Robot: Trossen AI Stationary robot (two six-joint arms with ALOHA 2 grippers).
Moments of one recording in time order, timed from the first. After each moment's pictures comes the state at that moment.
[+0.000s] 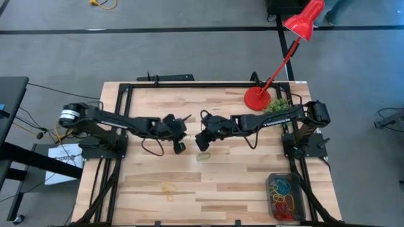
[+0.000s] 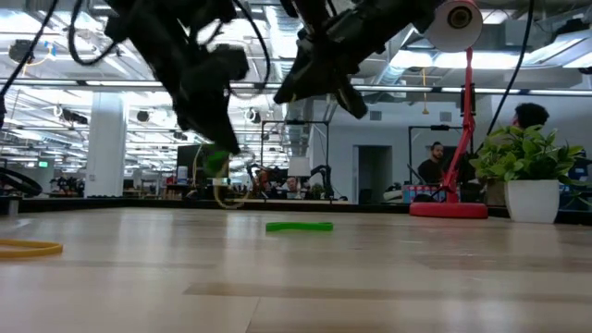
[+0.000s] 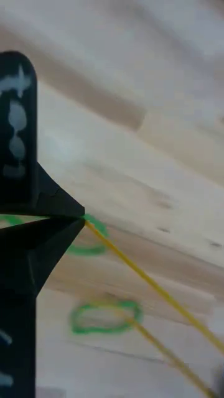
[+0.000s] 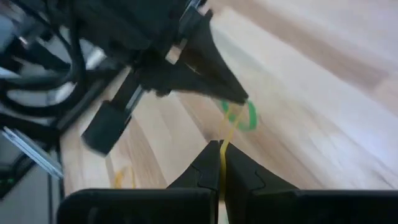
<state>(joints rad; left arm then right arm) -0.01 1.43 0.82 -0.28 -0.23 -0.34 0.06 1.72 1.20 -0.14 0.06 0.74</state>
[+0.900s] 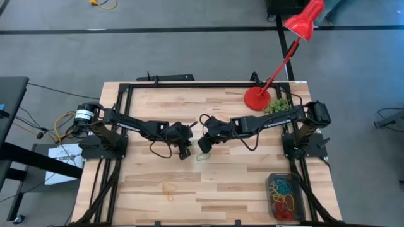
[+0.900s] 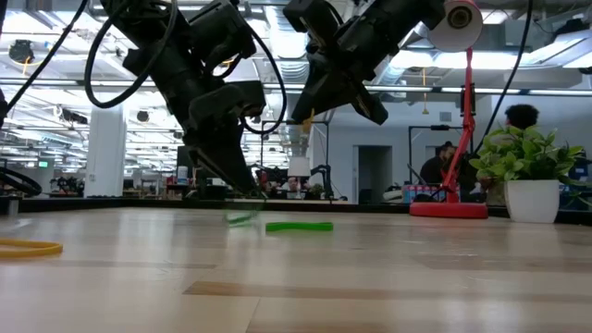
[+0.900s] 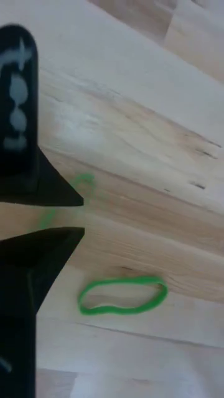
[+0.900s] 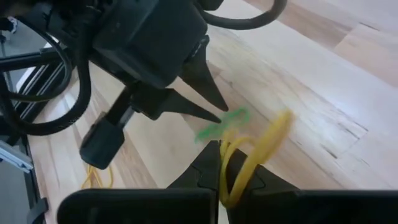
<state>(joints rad) -0.01 1.62 0.82 -0.10 -0.06 -0.36 0.07 1.72 1.20 -0.28 0.10 0.81</state>
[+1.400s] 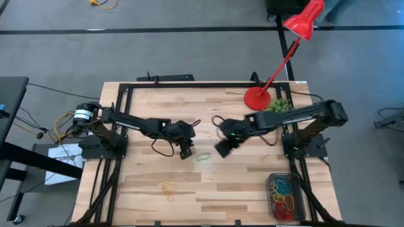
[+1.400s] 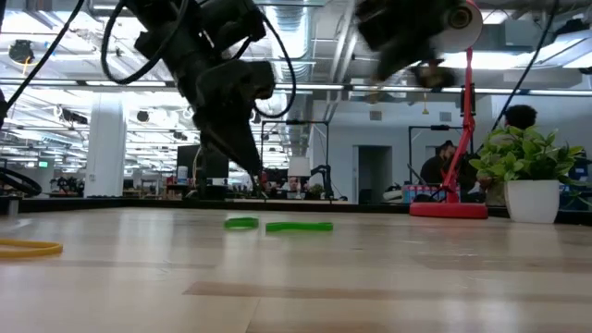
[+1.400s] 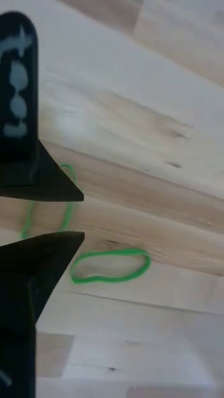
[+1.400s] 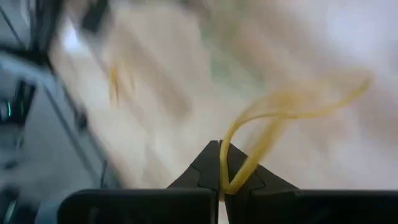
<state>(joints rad) 0.00 1.61 0.91 -0.21 -0.01 -0.32 0.11 1.51 1.20 -0.67 -0.16 0.96</state>
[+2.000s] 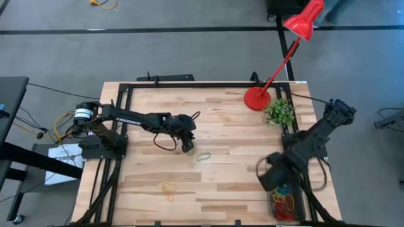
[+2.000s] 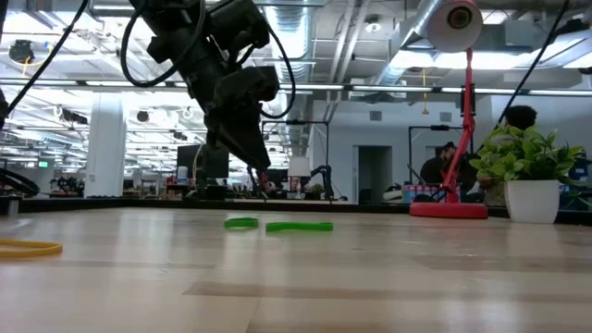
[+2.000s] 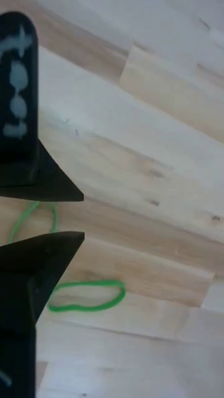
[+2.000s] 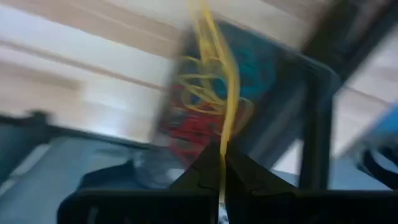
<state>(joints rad) 0.08 1.61 0.94 -0.22 -0.01 -0.30 0.73 1.41 1.20 -1.31 -0.35 1.89</state>
